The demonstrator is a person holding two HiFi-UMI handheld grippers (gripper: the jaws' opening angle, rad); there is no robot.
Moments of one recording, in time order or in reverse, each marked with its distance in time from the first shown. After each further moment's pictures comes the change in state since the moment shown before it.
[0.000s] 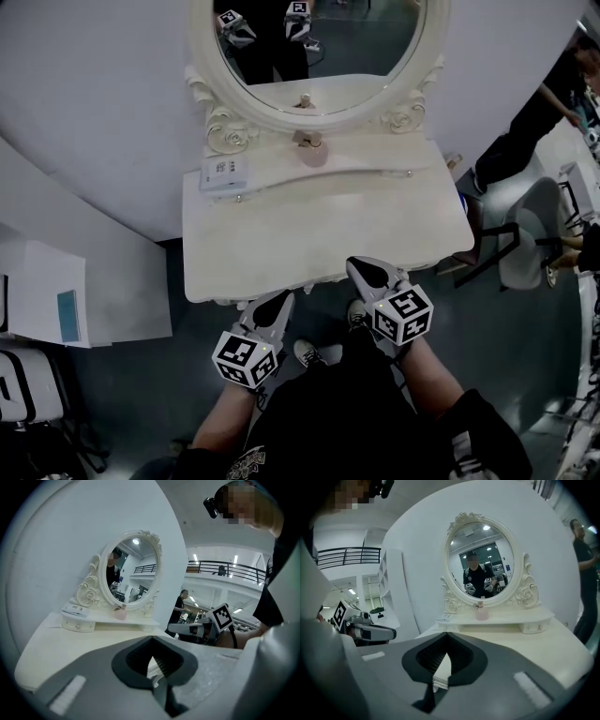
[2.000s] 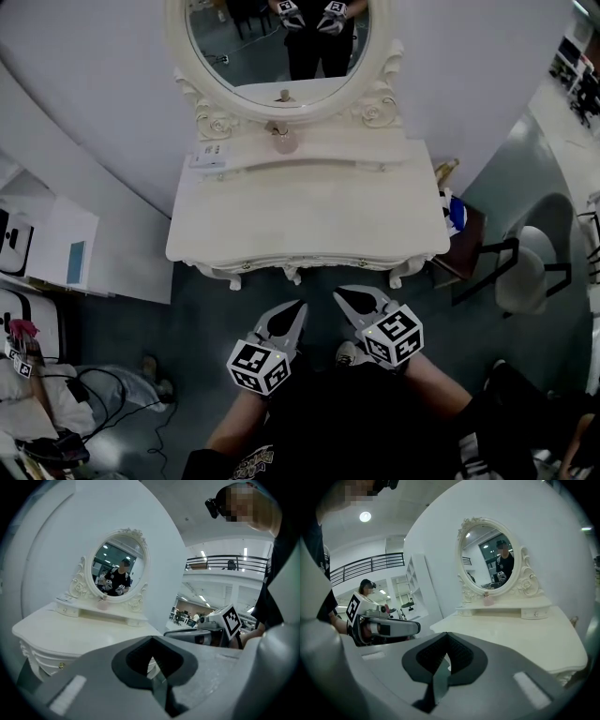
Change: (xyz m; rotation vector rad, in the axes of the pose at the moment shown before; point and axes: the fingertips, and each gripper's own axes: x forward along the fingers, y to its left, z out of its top) left arm 0.070 -0.206 -0.063 -0.023 -0.033 0.159; right arm -0.169 -0.043 -0.071 -0.060 0.093 0.326
